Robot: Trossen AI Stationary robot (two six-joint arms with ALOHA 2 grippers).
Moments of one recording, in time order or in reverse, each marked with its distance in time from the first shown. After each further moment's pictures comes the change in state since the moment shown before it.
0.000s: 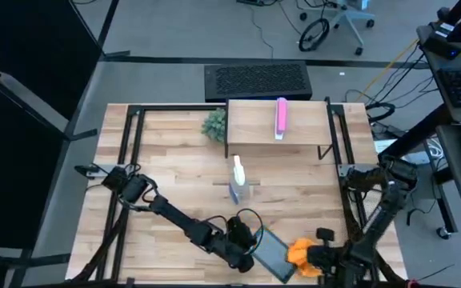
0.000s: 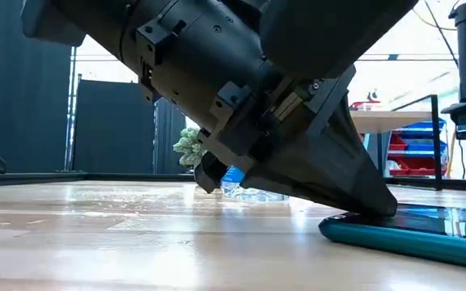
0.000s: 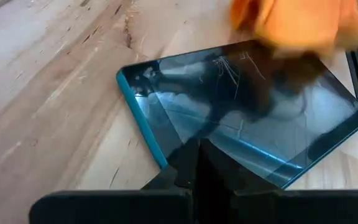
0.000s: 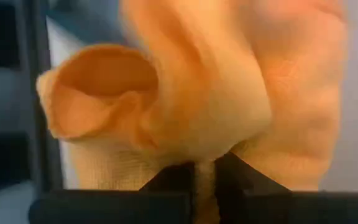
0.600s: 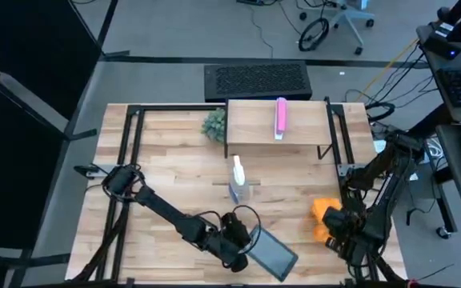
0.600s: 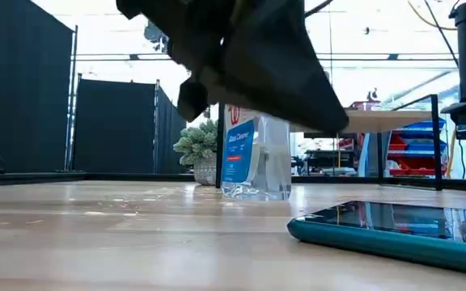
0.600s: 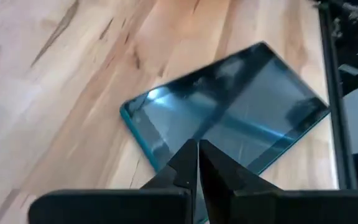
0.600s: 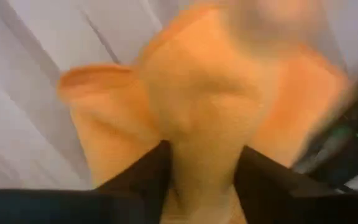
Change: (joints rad) left arm -0.003 -0.182 -0.003 -0.183 0.002 0.081; right arm -0.061 -0.286 0.001 -0.506 -0.064 0.357
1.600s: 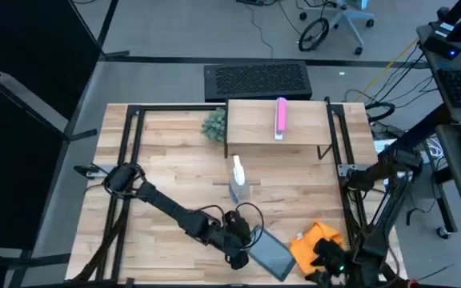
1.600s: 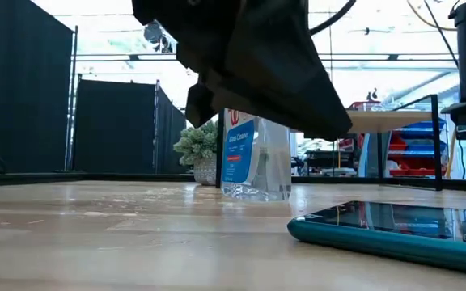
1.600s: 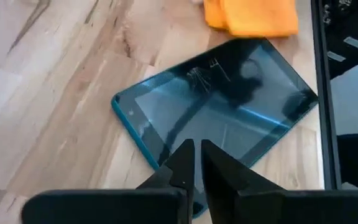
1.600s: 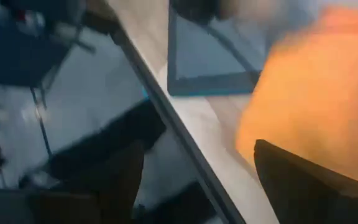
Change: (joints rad) left arm 0.044 -0.005 0.003 -0.021 0.136 -0.002; right arm 0.083 0.254 0.003 0.868 0.355 0.223
